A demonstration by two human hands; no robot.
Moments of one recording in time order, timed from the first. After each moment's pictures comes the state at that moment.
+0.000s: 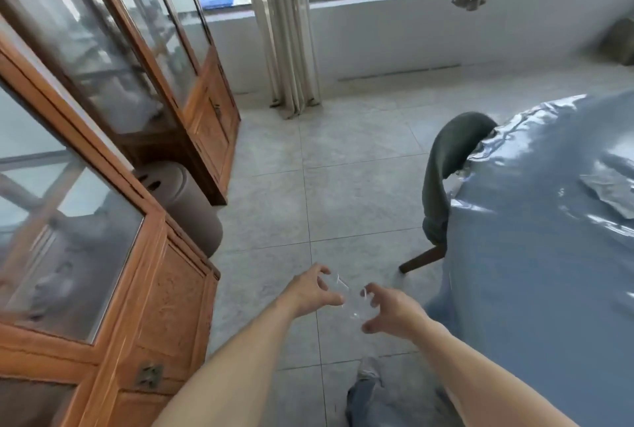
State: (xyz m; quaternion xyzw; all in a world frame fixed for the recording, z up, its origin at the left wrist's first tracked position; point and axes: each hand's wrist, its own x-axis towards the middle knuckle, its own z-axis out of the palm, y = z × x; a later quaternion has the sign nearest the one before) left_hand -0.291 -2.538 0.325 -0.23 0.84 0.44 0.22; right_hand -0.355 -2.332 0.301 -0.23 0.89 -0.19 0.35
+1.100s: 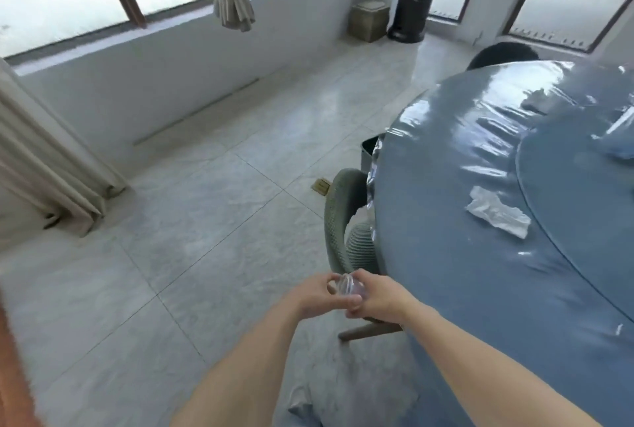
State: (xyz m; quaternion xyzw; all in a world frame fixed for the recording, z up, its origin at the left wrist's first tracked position) left_hand -0.818 -2.497 0.339 0.12 0.82 0.35 0.44; right_hand -0.755 -2.325 0.341 0.09 0.90 -0.33 0.26
